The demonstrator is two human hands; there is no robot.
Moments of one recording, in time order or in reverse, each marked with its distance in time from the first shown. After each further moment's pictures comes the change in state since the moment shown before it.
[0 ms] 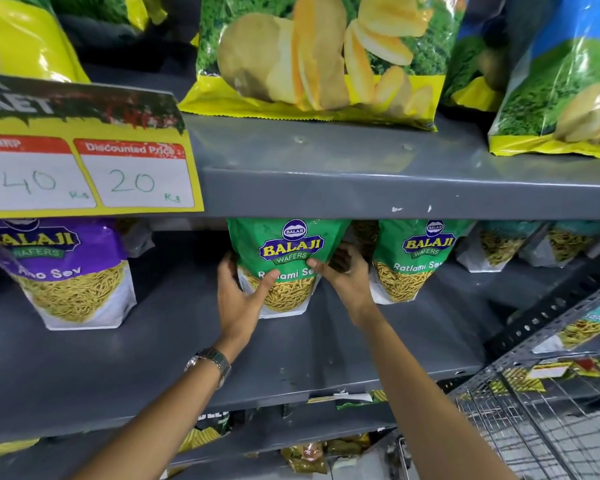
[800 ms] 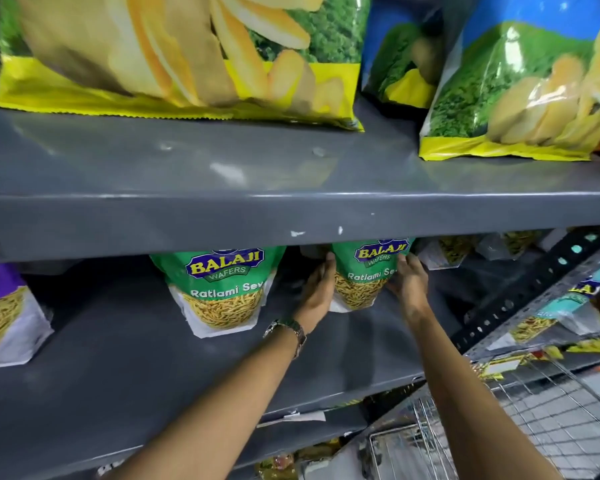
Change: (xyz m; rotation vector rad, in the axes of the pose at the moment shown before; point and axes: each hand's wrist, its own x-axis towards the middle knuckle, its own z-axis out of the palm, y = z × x) left_hand -0.019 0.018 0.194 0.001 -0.529 -0.409; right_hand 0.043 0.009 -0.171 0.075 0.361 0.152
